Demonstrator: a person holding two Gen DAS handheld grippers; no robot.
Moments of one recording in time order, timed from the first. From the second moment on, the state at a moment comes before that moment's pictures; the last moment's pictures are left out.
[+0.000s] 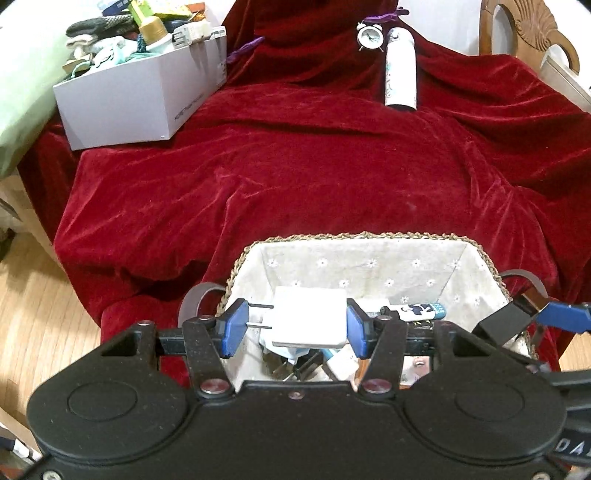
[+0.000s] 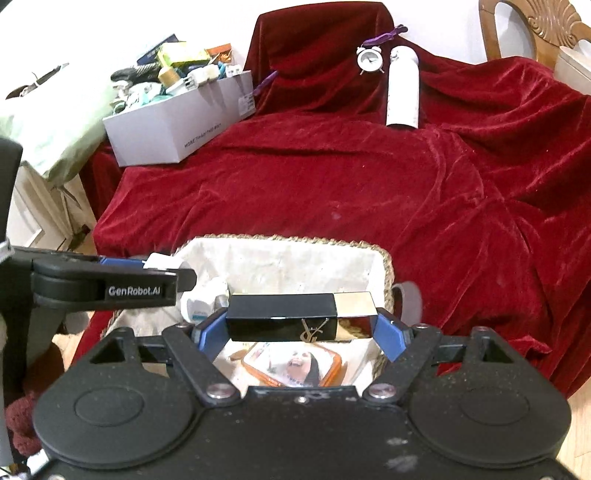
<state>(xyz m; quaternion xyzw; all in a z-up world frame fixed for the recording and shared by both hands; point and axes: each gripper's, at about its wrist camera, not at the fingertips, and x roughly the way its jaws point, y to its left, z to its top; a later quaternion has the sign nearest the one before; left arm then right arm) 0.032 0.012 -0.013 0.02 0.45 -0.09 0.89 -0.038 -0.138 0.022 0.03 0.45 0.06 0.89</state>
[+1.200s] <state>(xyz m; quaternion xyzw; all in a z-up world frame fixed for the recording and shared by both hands) 0.027 0.009 -0.015 0.03 0.45 -0.07 0.89 -0.034 -0.129 0.016 0.00 0.45 0.04 0.89</state>
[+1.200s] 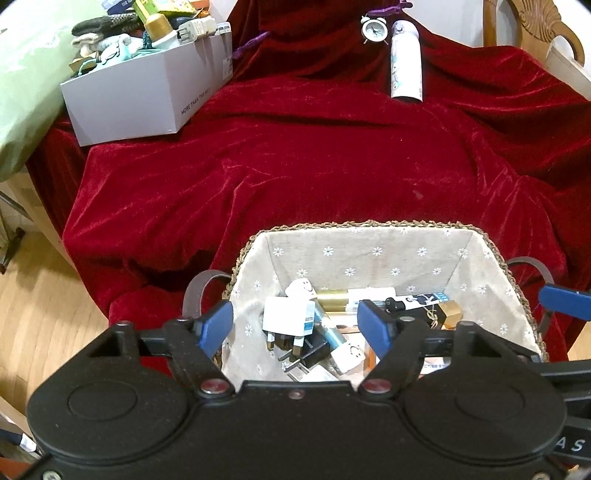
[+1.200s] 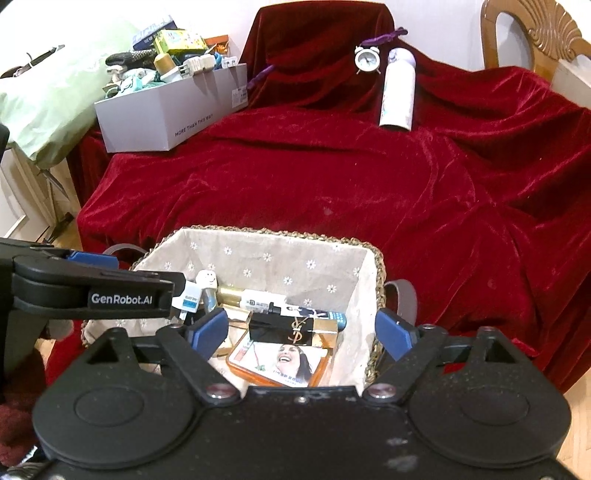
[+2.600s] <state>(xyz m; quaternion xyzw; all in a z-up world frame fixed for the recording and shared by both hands) 0.008 0.013 0.007 0.02 0.42 -0.06 0.91 -0.042 -0.135 0.032 0.00 0.43 0.02 0.90</state>
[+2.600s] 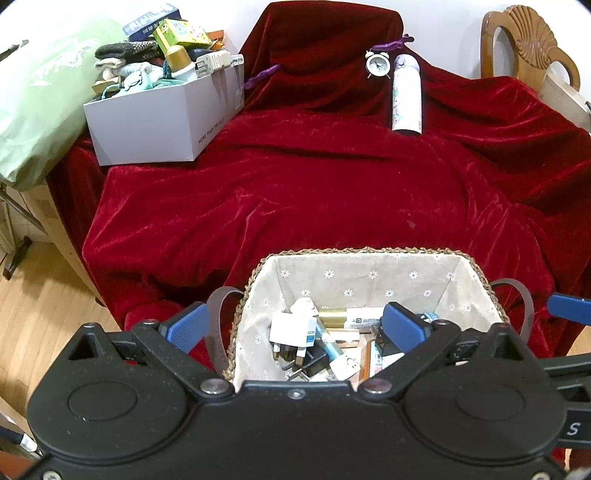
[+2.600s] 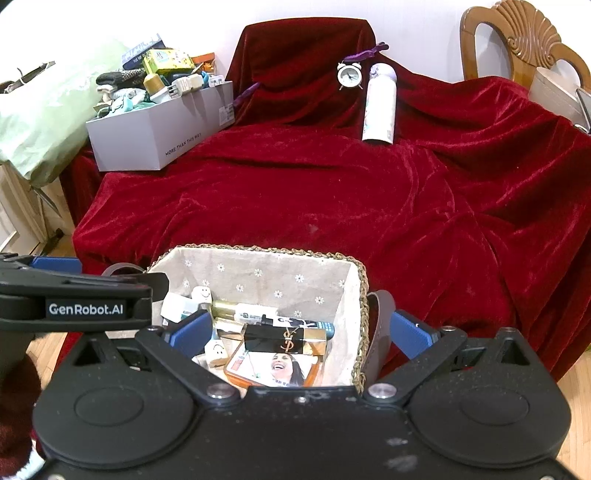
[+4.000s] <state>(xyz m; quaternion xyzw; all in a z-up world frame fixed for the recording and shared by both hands) 0.013 0.012 -0.009 0.04 0.47 -0.04 0.88 -0.038 -0.147 0.021 0.04 0.48 -0.01 0.88</state>
